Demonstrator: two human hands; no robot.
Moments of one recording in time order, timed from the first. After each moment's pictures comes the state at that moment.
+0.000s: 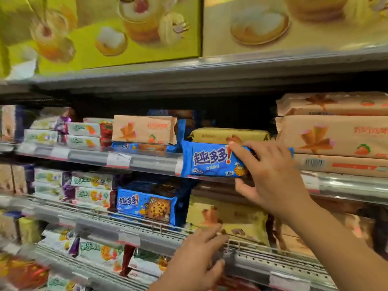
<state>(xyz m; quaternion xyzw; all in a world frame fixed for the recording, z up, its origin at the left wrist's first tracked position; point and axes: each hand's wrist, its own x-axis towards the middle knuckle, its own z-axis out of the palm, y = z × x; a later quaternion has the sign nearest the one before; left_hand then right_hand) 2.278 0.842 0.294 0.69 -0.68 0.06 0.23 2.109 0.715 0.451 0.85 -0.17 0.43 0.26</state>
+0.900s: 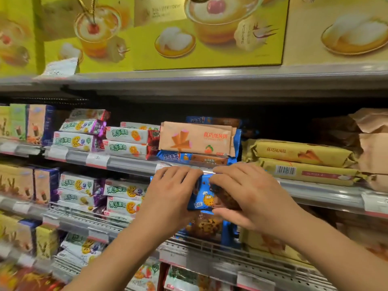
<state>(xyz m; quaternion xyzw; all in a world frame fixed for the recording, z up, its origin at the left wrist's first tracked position) 2.461 0.936 0.420 0.64 -0.60 0.42 0.24 2.269 0.812 0.458 0.90 -0.01 0.34 0.28</state>
